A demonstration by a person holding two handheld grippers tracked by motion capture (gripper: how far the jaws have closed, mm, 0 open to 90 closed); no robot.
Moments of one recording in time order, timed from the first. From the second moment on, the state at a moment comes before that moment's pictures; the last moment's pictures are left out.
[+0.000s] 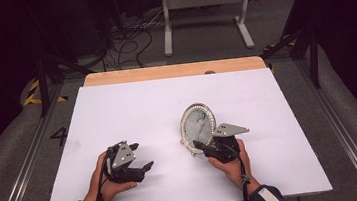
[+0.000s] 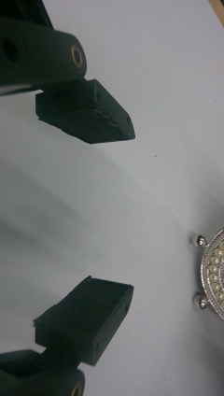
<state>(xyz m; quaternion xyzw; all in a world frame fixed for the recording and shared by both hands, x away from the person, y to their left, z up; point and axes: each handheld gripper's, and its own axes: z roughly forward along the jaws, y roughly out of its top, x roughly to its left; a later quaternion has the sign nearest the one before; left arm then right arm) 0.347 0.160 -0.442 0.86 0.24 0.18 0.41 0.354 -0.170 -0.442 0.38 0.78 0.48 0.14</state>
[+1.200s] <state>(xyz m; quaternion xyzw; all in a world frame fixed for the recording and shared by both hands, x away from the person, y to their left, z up) 0.433 0.071 -0.446 0.85 0.22 0.07 0.47 0.316 -0.189 -0.423 0.38 0.76 0.49 0.19</state>
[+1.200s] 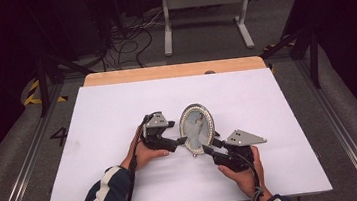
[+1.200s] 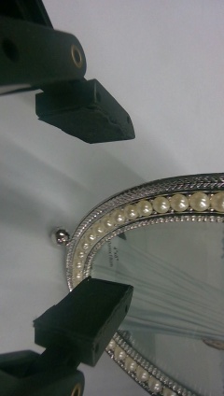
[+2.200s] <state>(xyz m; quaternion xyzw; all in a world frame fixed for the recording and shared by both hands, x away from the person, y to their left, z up) 0.434 0.069 -0.447 0.85 0.20 0.03 0.49 0.311 -0.202 -0.416 0.39 0.74 0.51 0.21</state>
